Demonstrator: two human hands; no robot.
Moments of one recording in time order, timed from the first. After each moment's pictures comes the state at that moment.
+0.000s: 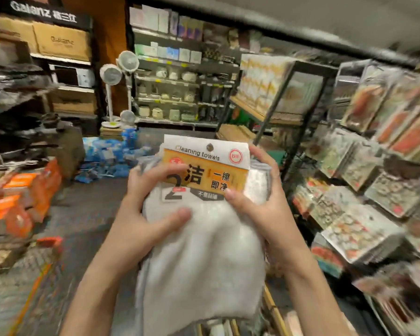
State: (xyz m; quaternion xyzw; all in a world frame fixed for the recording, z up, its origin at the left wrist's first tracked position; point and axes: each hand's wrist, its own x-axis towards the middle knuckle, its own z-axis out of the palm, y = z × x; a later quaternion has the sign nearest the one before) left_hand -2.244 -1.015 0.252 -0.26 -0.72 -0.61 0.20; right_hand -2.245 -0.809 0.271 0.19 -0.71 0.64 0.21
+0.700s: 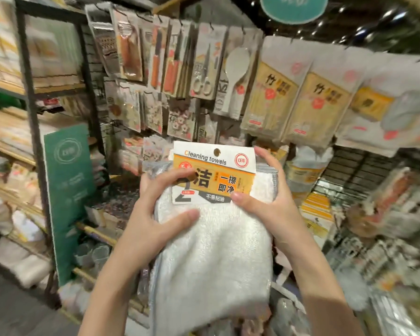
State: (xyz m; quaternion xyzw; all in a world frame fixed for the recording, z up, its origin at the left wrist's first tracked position) left_hand -2.182 -0.781 0.247 -0.55 -0.53 -0.62 -0.16; right_hand -2.012 -0.657 0.261 -0.22 -0.72 0.50 0.44
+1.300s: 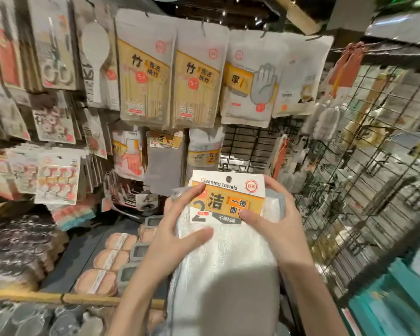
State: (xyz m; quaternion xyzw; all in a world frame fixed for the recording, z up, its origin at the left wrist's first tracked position) left_hand -1.992 -0.661 0.196 -0.63 -0.41 -0.56 -0.35; right_hand -1.797 -0.632 0.219 -0.44 -0.58 0.38 0.57
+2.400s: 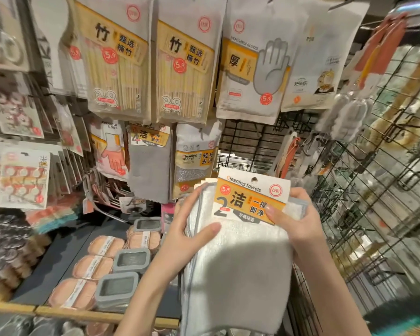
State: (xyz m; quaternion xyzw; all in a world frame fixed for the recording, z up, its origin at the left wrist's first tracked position) left_hand -1.932 -0.540 0.153 -0.59 -0.45 -0.55 -0.38; right_hand -1.721 -0.508 0.186 -0.37 -0.53 0.48 0.60
